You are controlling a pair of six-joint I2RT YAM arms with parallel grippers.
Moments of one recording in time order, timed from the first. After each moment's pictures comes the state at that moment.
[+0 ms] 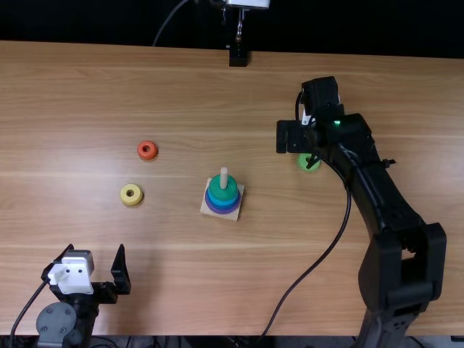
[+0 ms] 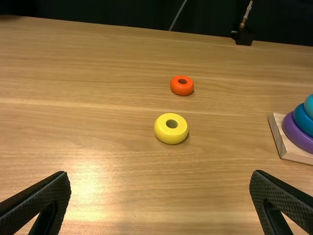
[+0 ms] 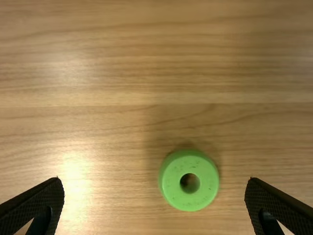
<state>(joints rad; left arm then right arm) -0.07 0.01 0.11 -0.40 -0.01 -0.14 0.21 2.06 1.69 -0.74 0.08 0.16</state>
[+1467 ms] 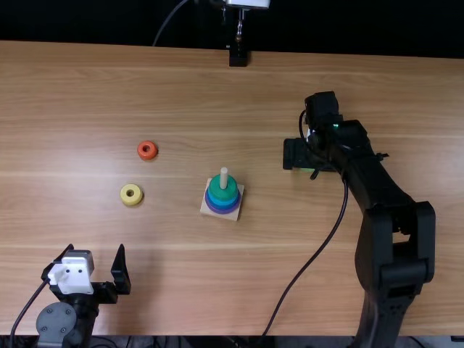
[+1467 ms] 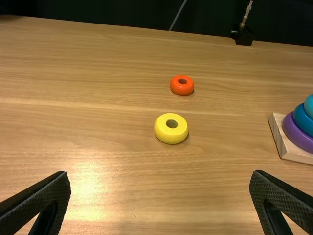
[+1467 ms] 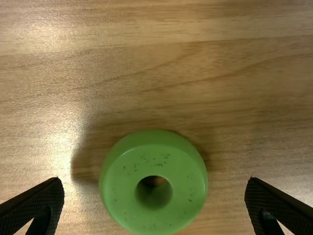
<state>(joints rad) -0.07 0.01 0.11 -0.40 -0.01 -0.14 0.15 2.18 1.65 -0.76 0.08 0.16</state>
